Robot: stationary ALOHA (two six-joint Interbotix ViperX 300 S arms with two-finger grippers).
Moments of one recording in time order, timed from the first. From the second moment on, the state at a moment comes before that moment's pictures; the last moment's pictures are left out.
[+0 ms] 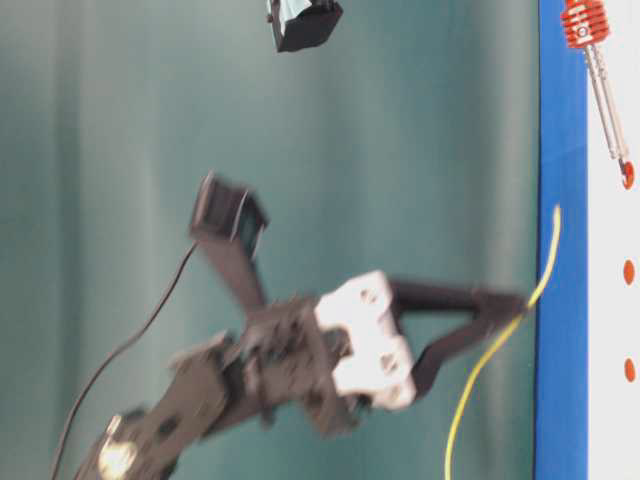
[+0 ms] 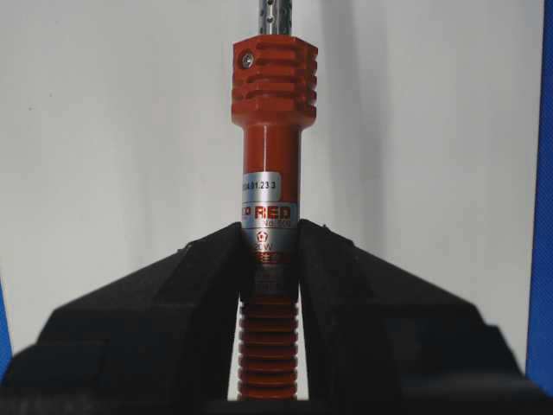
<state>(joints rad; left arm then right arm) 0.10 0.04 0.32 0.01 0.71 -0.19 -0.16 -0.32 0.90 -0.23 0.53 0.19</state>
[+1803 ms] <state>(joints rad) -0.20 -0.41 0.82 0.01 0.28 -0.46 0.17 -0.78 1.04 -0.09 0.43 0.30</state>
